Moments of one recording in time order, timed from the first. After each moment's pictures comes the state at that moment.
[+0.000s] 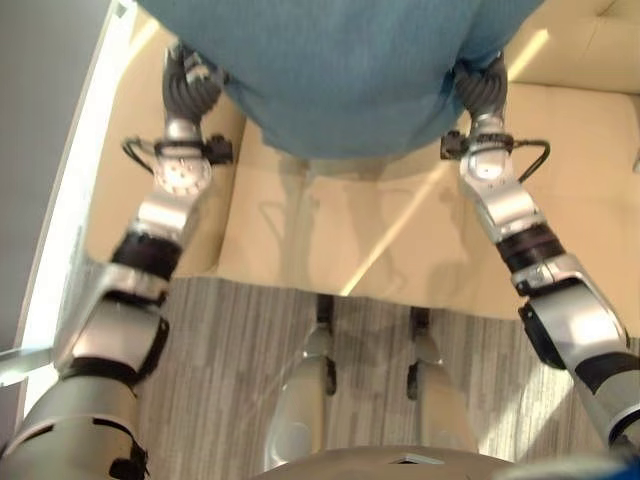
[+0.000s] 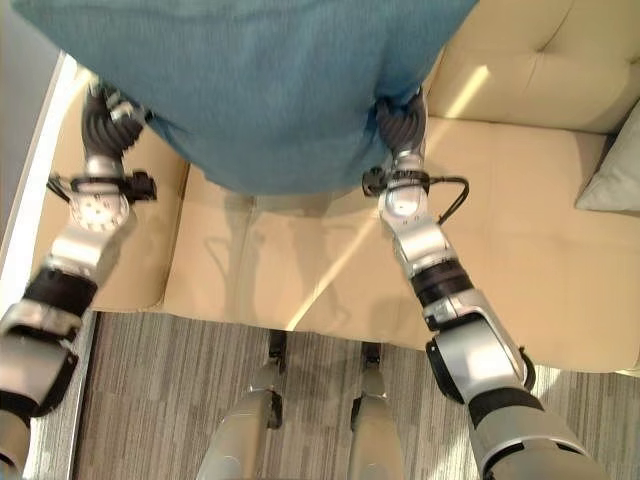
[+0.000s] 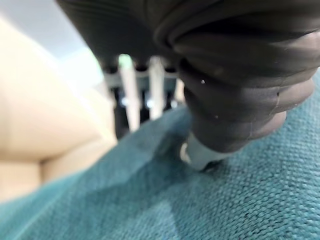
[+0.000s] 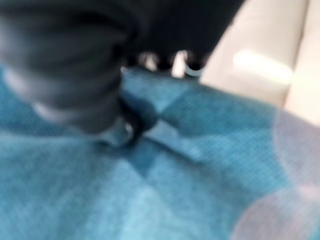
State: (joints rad) left arm -0.97 0.72 -0.38 0.62 -0.45 -0.29 0.41; right arm -1.02 -0.39 0.30 0.61 0.17 -0.12 -0.54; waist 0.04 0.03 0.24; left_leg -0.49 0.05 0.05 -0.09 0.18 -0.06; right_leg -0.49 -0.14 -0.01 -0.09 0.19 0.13
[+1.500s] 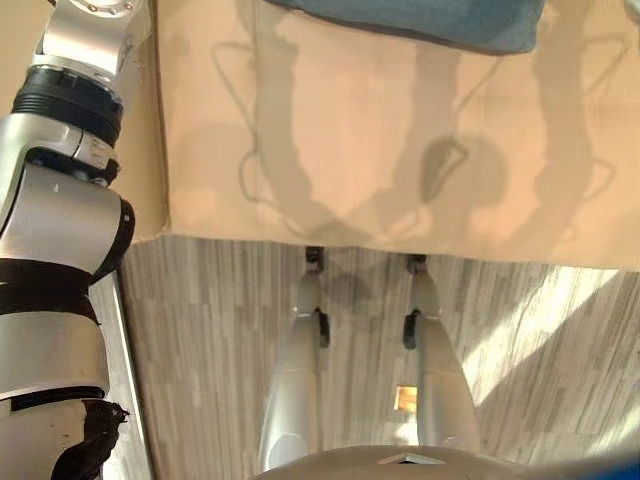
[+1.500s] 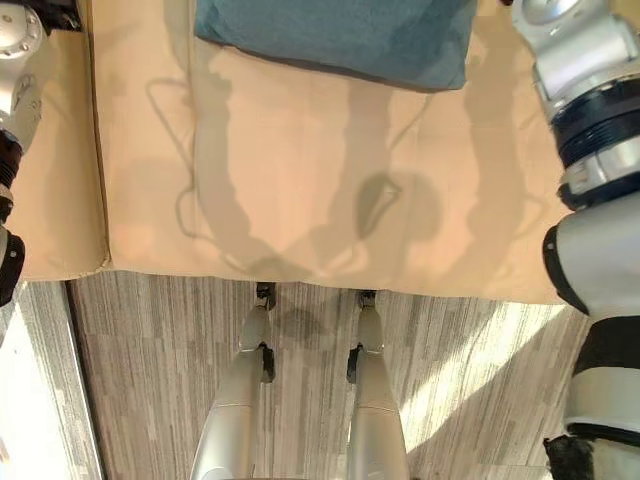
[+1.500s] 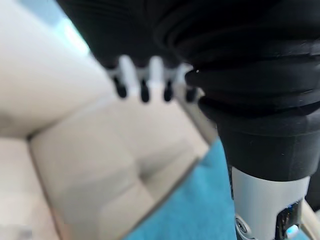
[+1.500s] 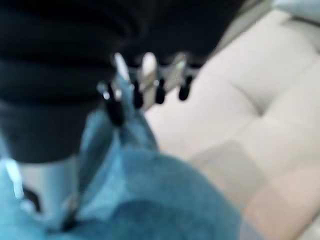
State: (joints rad) left arm -1.60 0.82 -0.71 1.01 -0.58 -0.29 0.35; right arm -1.69 -0.88 0.80 0.92 0.25 -0.08 -0.53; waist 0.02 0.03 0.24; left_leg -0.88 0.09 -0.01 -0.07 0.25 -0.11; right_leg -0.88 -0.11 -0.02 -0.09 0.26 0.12
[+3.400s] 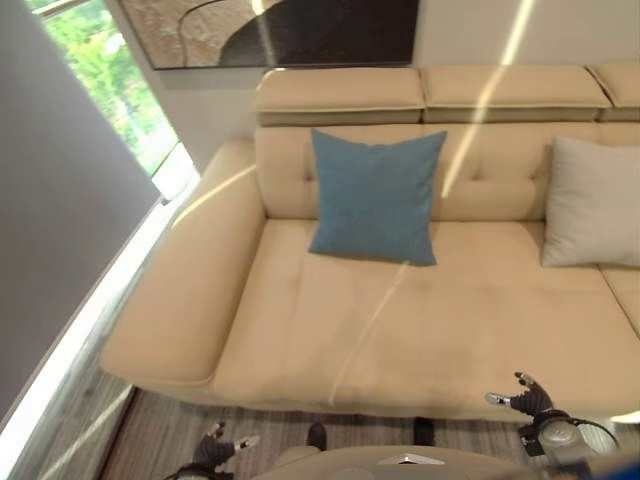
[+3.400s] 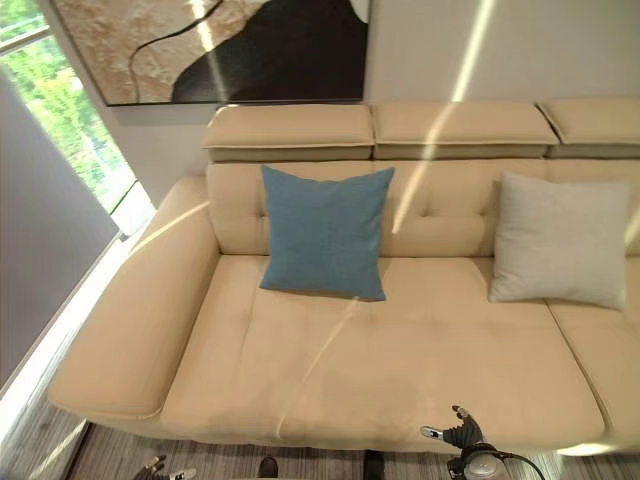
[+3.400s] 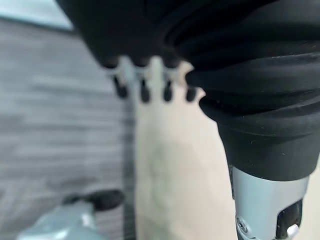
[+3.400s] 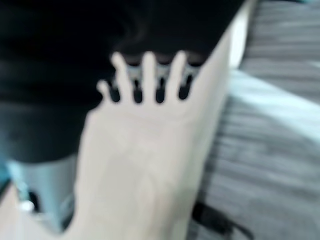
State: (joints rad) left arm 0.13 0.28 -0.04 1.12 -0.08 -0.18 0.05; right arm 0.01 -0.40 0.13 1.09 -0.02 -0.09 -0.12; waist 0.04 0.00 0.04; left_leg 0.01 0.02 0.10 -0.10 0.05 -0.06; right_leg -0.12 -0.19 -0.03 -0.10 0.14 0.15
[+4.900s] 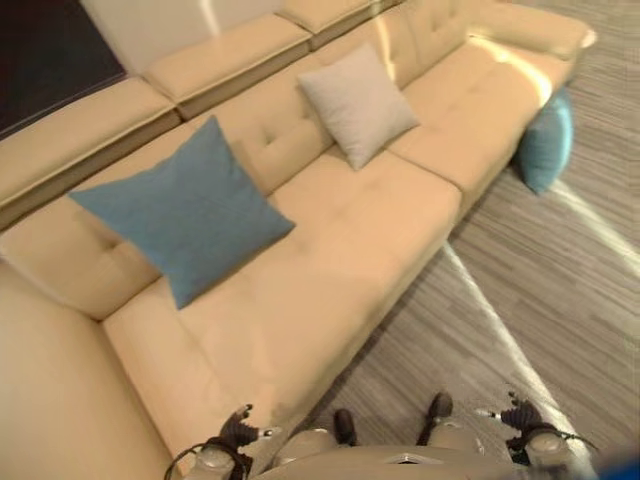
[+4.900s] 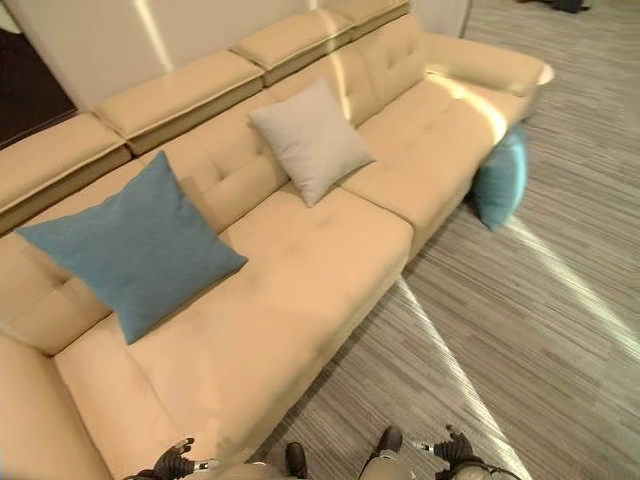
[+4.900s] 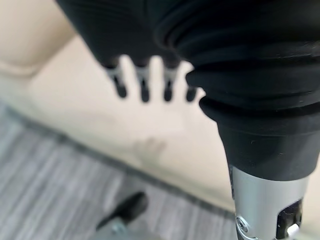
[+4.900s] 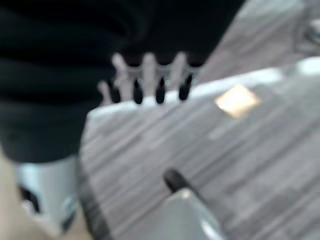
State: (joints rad) left arm 0.08 0.27 -0.15 1.18 0.01 -0.13 0.04; right arm 0.00 -0.35 0.12 1.18 -0.01 -0.06 -0.13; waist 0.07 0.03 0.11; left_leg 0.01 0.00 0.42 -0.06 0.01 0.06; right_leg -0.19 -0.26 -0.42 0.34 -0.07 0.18
